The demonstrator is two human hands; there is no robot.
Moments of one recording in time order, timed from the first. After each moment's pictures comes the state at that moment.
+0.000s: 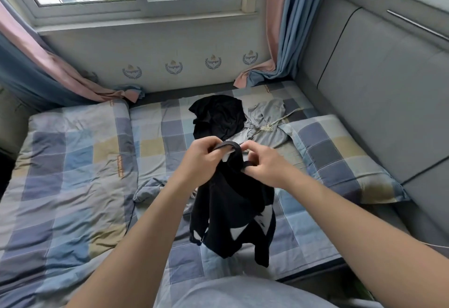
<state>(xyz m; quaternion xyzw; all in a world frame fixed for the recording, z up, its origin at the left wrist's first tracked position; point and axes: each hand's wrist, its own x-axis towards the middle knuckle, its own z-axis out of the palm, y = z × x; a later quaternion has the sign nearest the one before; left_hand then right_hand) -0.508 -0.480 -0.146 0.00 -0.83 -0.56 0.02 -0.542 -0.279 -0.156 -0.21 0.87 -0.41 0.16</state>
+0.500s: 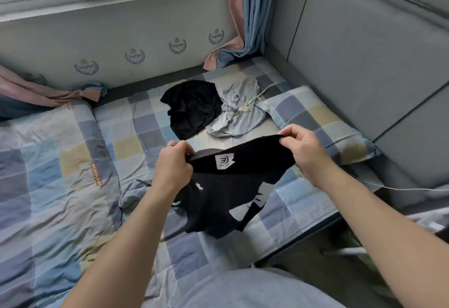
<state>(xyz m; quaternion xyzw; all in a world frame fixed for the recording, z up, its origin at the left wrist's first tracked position) -0.528 -0.523 -0.201 0.02 -0.96 -0.29 -0.01 -0.509 -0.228 -0.154 0.06 0.78 -0.63 0.03</state>
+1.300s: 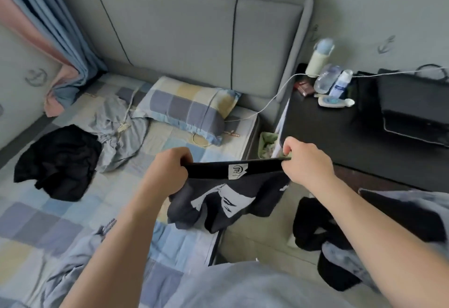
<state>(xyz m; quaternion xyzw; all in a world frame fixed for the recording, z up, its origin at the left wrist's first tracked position) -0.436 -0.339 -0.162 -0.37 -0.89 -0.20 -0.18 -0.208 -0.135 -0.162 0.47 0.87 -0.14 0.00</state>
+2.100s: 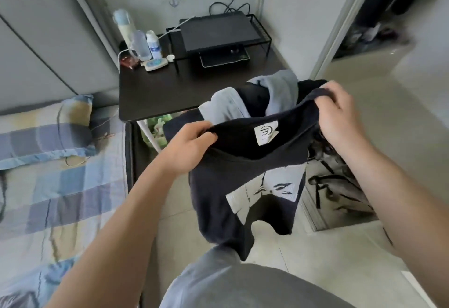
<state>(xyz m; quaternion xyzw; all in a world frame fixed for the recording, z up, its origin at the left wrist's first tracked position) 0.022 -0.217 -0.124 -0.60 -0.56 -0.31 -0.48 0.312 -0.166 -0.108 0.62 0.60 -0.26 -0.44</state>
